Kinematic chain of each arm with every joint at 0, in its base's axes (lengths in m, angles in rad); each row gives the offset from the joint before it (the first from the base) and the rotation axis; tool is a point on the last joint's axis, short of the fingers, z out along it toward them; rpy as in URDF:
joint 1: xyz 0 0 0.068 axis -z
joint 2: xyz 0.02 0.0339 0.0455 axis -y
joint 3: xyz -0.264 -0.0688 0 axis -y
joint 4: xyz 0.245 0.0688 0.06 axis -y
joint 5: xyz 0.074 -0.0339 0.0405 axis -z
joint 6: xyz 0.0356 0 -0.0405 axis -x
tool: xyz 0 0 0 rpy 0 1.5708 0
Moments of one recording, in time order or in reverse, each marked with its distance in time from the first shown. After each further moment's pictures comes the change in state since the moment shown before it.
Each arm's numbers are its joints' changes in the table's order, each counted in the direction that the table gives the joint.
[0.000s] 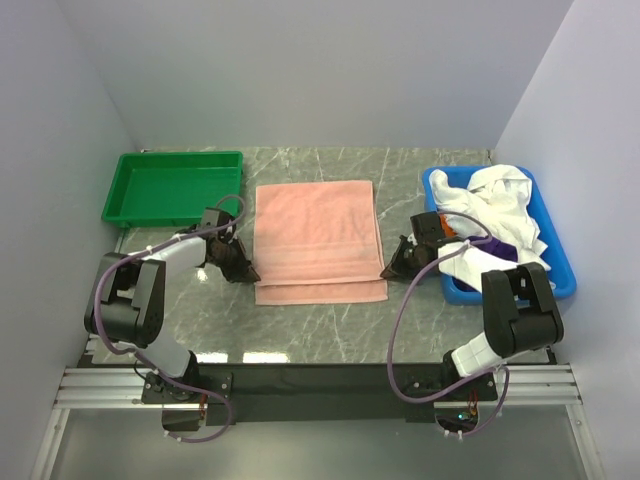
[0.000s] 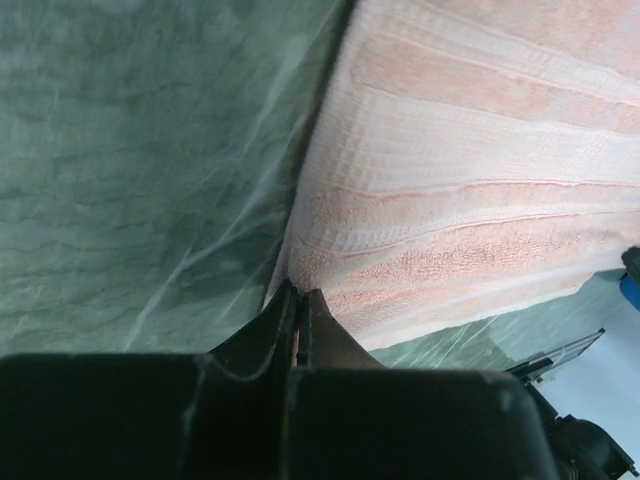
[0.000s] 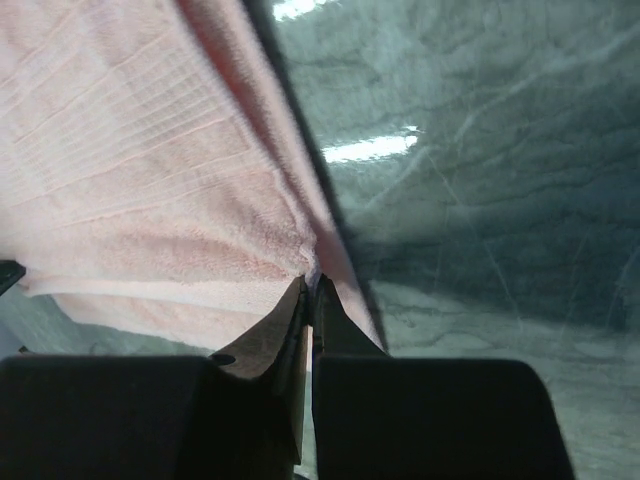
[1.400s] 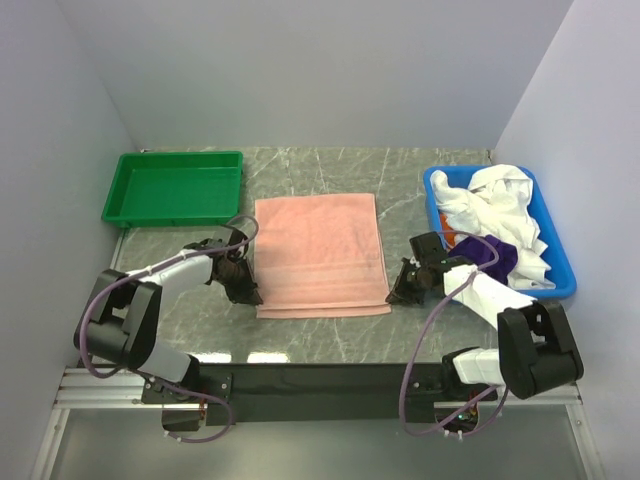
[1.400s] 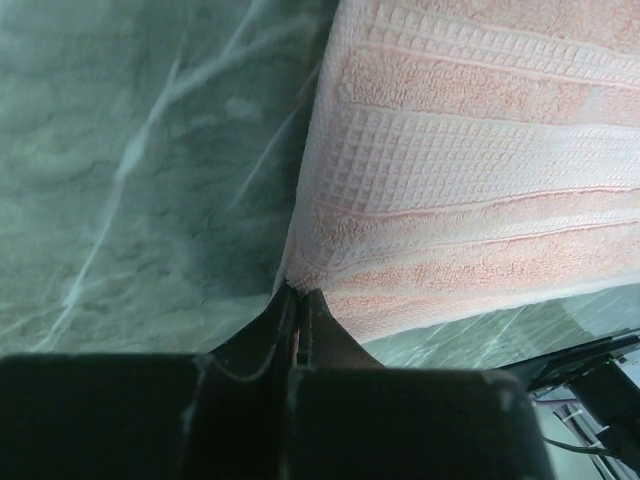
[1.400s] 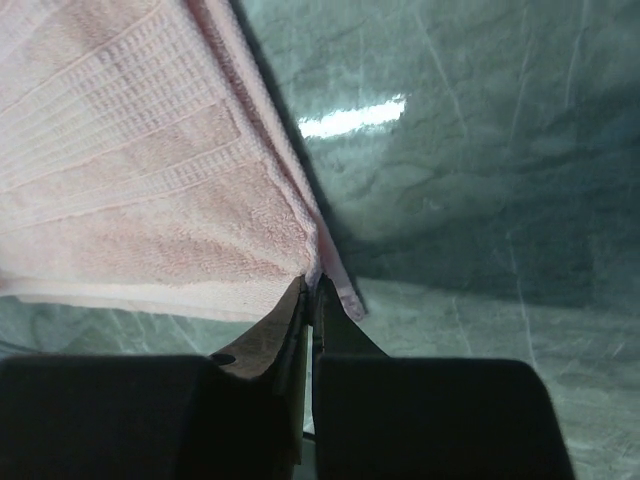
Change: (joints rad) left arm 0.141 0.125 -0.109 -0.093 -0.089 0.024; right arm -0.070 0.229 -0.148 -0.152 0.064 -0.023
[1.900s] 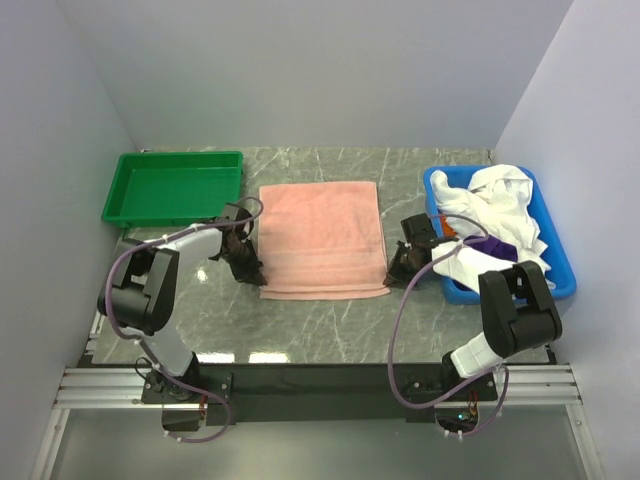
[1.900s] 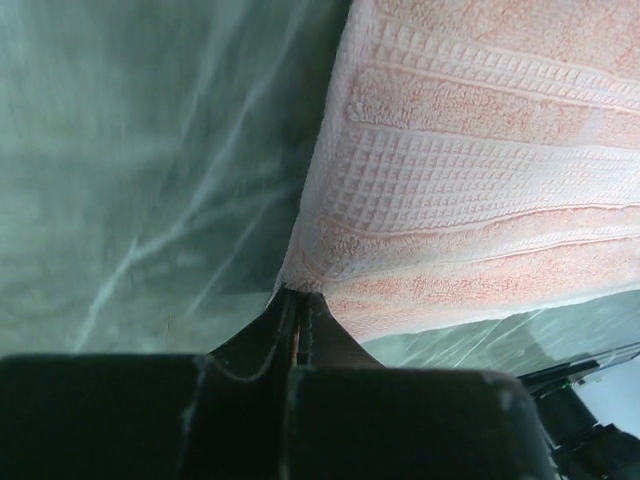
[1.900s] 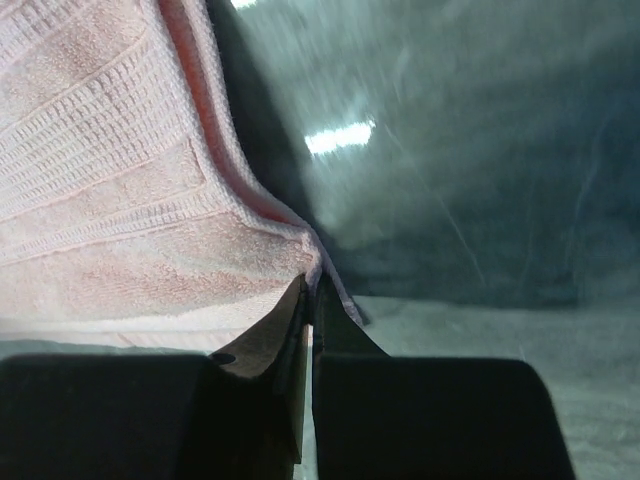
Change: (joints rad) left arm -0.033 -0.224 0.231 -0.050 0.008 -0.014; right arm 0.003 -0.223 0.162 0.042 0.075 -0.008
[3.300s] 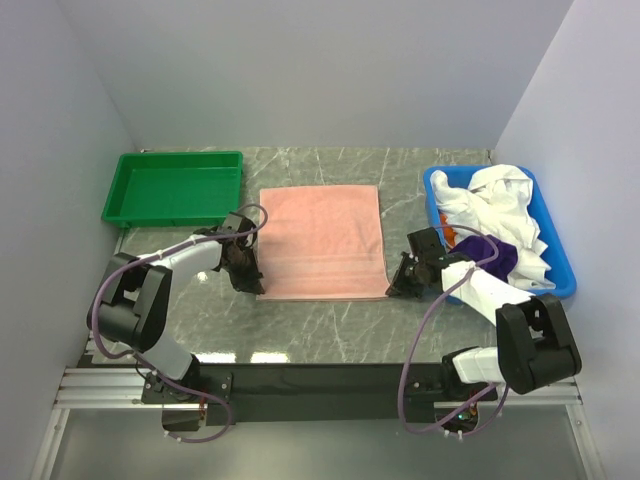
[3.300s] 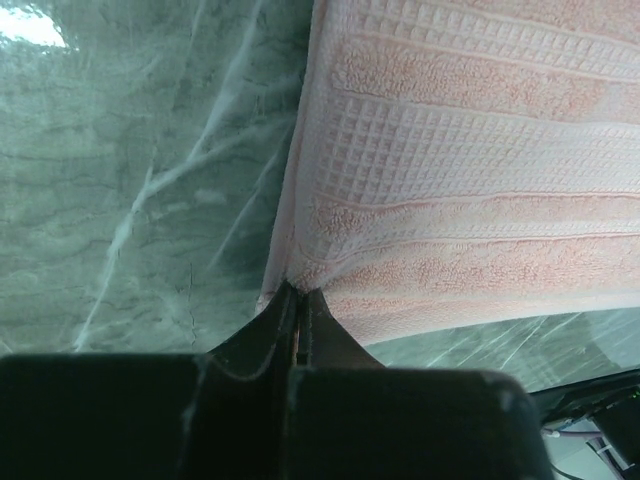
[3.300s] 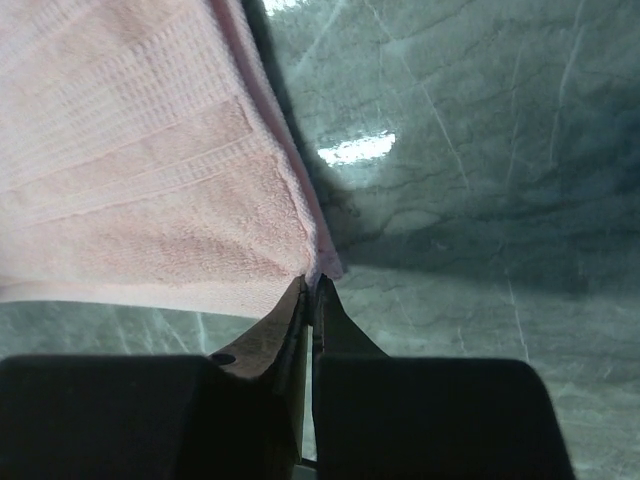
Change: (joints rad) left arm 0.057 0.108 -0.080 -0.006 -0.081 -0.029; right arm -0.014 0.203 -0.123 -0.013 -0.008 -0.001
